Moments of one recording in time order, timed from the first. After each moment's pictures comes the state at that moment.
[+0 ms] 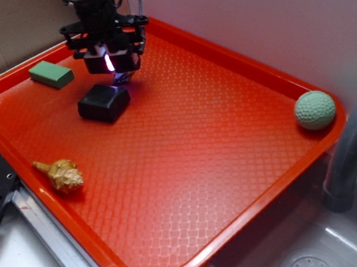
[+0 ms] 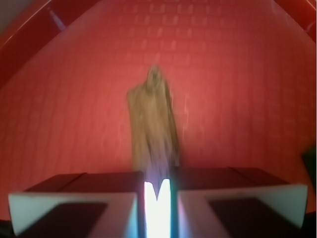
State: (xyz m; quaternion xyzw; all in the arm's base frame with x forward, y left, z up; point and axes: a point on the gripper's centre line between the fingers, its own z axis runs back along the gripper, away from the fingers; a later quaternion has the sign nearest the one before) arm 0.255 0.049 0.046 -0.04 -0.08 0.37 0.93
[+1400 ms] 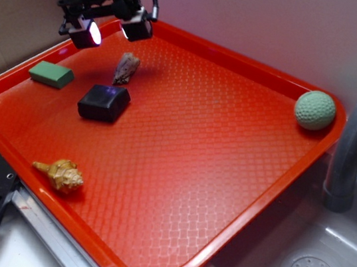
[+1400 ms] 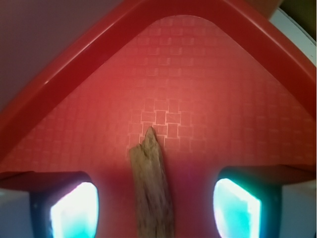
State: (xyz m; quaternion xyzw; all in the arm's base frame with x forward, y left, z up) arm 0.281 0.076 0.057 -0.02 -0.10 0.38 0.92
